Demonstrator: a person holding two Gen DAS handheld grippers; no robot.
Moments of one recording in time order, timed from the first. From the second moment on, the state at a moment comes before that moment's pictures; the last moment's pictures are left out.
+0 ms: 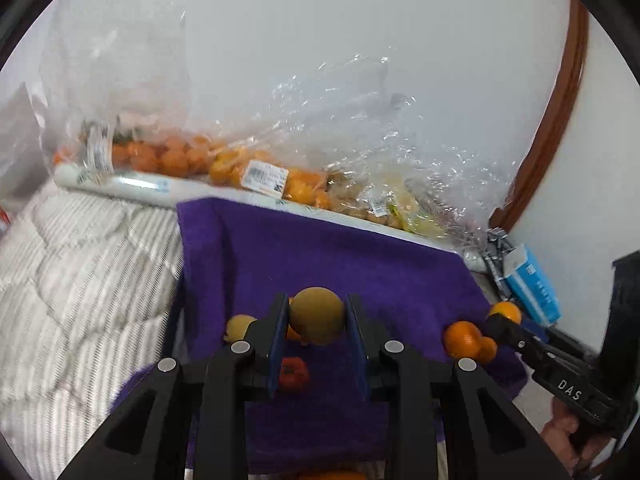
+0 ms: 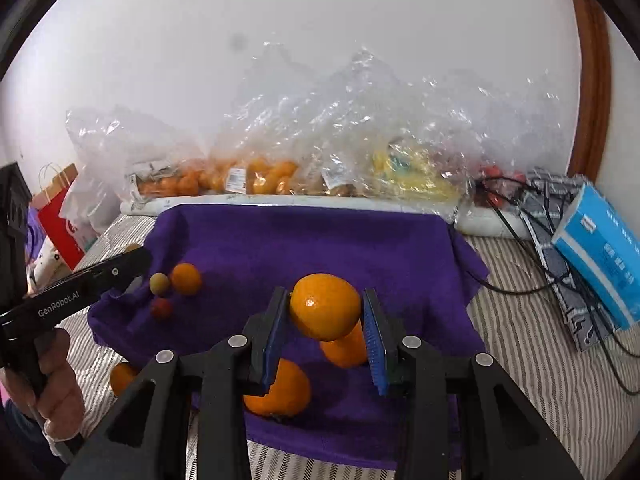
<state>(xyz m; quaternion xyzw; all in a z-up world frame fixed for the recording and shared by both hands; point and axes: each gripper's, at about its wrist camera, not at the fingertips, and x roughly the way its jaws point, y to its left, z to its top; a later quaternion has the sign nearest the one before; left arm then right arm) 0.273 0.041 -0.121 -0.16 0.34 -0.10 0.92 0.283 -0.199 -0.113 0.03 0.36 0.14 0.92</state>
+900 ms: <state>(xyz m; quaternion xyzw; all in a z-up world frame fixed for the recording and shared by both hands) 0.279 0.031 -0.135 -0.14 0.35 -0.10 0.92 0.287 -0.195 -0.126 0.01 0.36 0.14 0.92</state>
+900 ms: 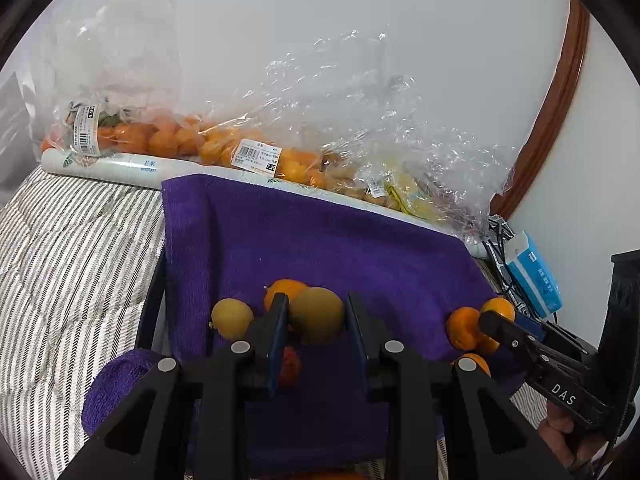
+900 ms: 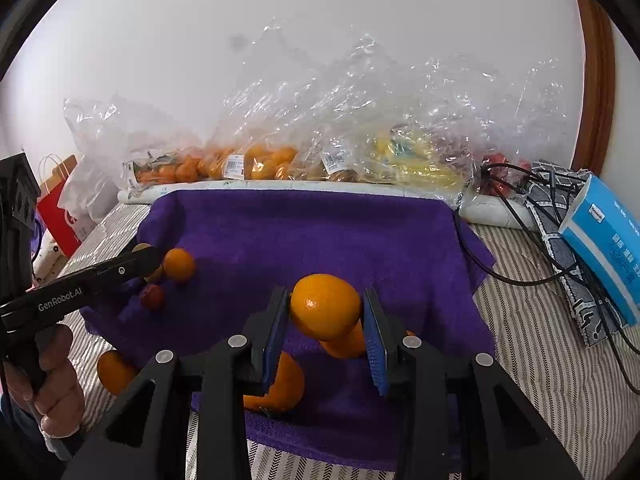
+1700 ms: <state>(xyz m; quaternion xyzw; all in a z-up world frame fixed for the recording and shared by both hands) 0.285 0.026 -0.145 -0.14 0.38 -0.10 0.91 0.288 -0.198 -0.125 0.00 0.36 0.13 0.92</state>
